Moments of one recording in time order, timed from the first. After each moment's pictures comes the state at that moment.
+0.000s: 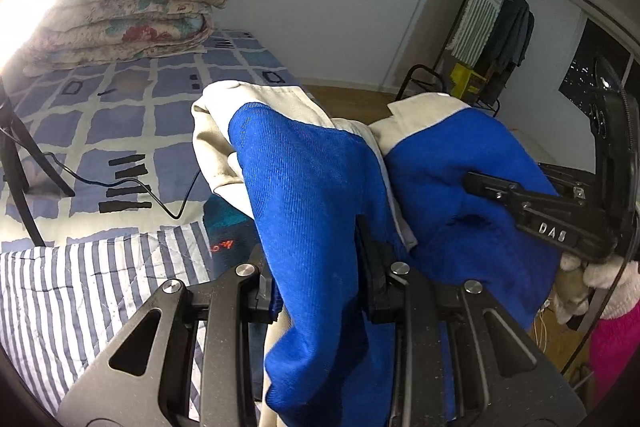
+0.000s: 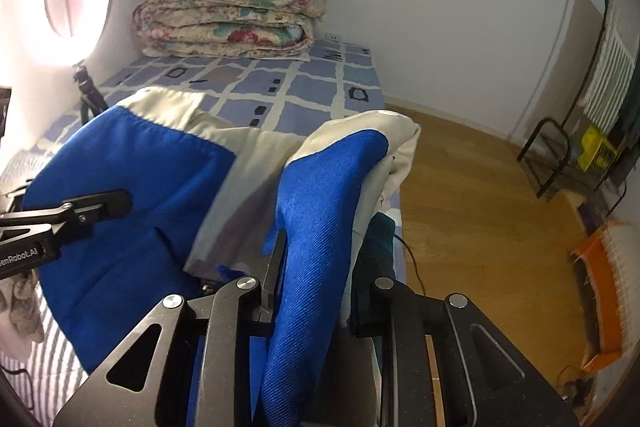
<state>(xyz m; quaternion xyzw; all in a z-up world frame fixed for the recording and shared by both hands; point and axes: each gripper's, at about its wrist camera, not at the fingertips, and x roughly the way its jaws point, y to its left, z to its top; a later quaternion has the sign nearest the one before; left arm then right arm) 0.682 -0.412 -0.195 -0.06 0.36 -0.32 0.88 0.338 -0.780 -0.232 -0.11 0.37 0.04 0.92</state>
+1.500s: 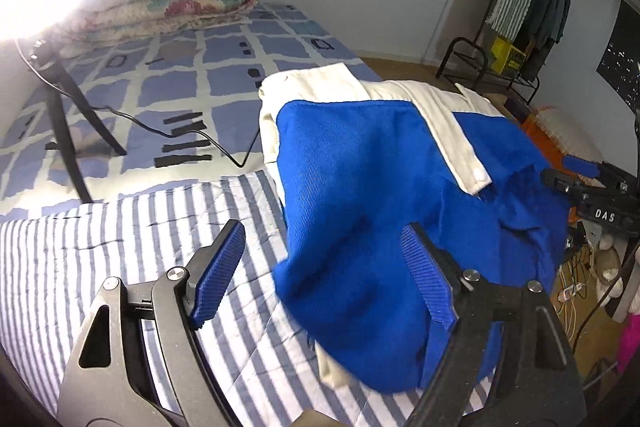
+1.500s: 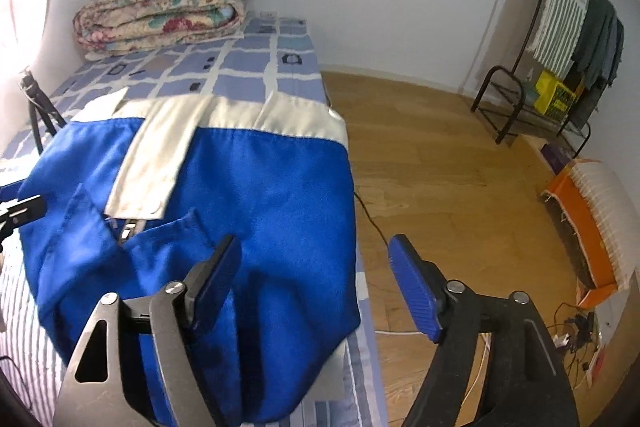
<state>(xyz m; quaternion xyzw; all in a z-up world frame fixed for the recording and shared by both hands) 0.651 -0.376 -0.211 -0.01 0.40 -0.25 0.88 0.325 -0.819 -0.247 -0.09 0.39 -0.06 0.92</state>
